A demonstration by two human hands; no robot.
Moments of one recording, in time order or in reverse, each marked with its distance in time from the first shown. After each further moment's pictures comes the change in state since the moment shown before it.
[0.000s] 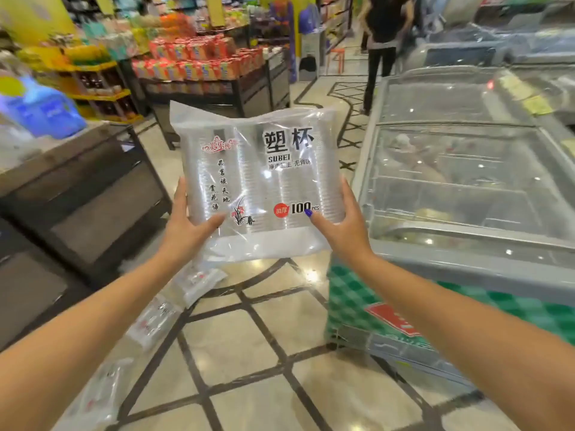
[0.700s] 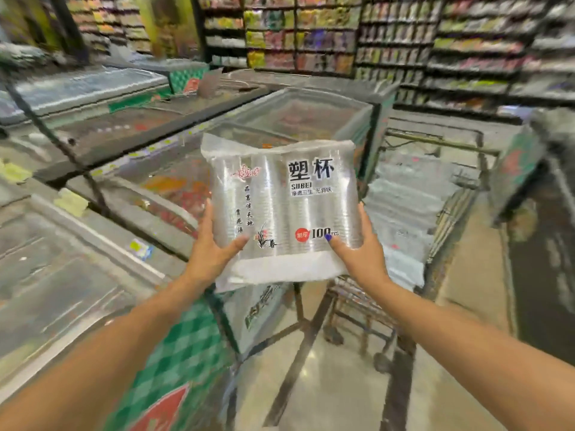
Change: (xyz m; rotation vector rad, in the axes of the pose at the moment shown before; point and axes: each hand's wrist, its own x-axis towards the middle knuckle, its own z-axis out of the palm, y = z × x) left_hand -0.244 0.457 0.754 -0.451 -1.300 0.554; right_hand -0.370 0.078 -0.701 -0.439 1.338 0.423
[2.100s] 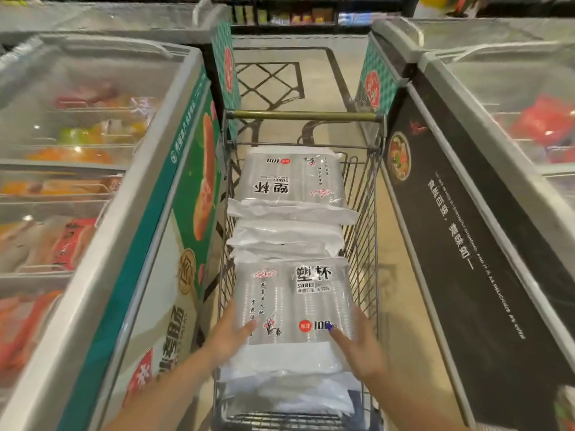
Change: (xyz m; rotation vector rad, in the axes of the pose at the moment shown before) left_hand 0.345 -0.123 0.487 0.375 -0.907 -0.410; right_hand 0.227 0.332 -0.167 -0.092 0.313 0.901
